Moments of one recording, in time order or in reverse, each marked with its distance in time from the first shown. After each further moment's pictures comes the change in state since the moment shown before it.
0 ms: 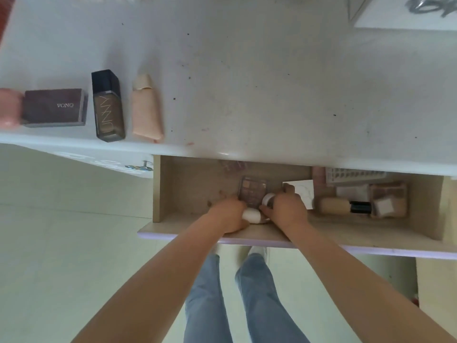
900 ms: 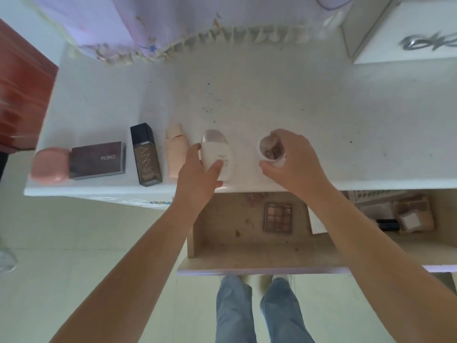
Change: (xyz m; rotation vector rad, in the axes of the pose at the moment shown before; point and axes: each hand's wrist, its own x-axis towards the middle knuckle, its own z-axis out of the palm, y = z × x) left_hand -0.074 -0.056 -0.139 -1.051 0.744 -0.089; right_hand -0.003 -0.090 -0.121 0.367 0.517 -0.450
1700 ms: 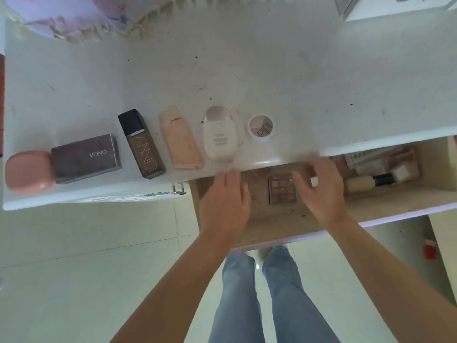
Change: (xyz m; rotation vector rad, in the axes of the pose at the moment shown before) left_hand -0.043 -0.051 0.005 0.763 -0.036 0.483; right_hand -0.081 0.015 0.041 -0.038 0.297 0.249
